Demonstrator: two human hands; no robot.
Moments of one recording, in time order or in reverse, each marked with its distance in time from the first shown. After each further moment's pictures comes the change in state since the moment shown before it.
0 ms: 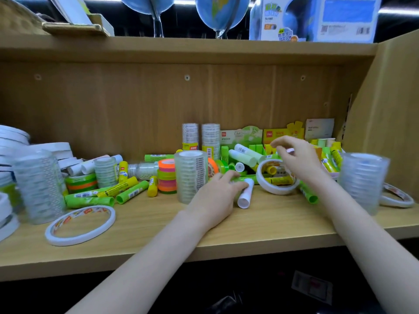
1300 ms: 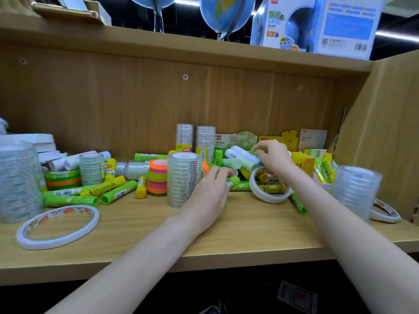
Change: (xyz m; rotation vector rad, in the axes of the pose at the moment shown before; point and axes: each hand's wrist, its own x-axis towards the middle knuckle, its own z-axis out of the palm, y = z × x) left_hand 0.006 -0.003 0.007 -0.303 0.347 0.003; right_hand 0.050 0.005 0.033 -0.193 -0.184 0.089
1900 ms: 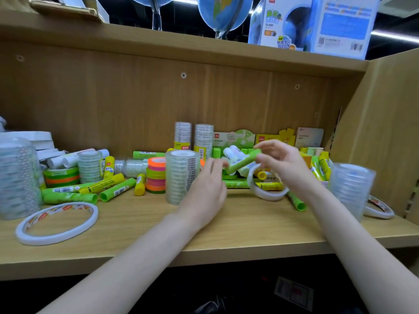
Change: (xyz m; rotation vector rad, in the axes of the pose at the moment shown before) left_hand -0.001 0.003 -0.001 -0.039 0.141 0.008; right_hand -0.065 -0.009 -0.027 0.780 -0.037 -0.116
